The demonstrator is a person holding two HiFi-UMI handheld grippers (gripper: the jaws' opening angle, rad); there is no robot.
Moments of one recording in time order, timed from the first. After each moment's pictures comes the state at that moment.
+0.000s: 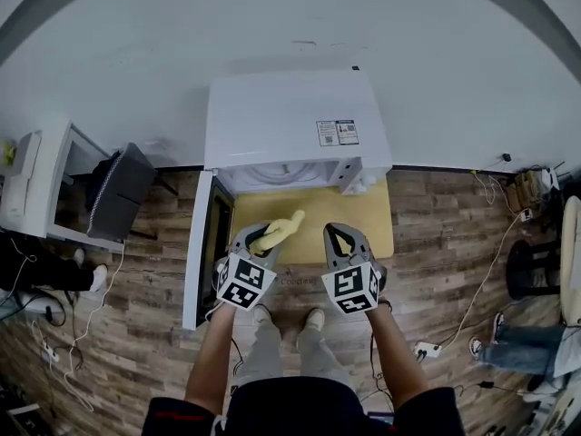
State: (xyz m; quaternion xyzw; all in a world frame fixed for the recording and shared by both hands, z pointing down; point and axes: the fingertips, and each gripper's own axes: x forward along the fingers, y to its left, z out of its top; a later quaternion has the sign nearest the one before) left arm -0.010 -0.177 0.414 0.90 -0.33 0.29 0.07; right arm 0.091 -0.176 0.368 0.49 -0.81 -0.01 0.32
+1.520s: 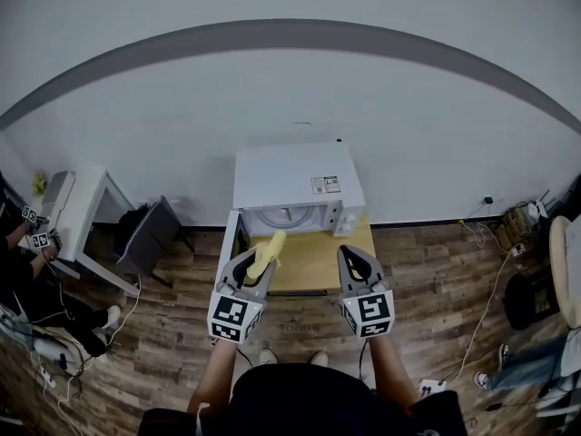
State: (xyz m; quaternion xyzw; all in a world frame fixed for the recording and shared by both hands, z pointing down) left arm -0.054 -0.083 0.176 0.90 -0.42 0.07 -0.01; right arm 0.102 -0.077 0.161 0.56 -0.82 -0.05 0.09
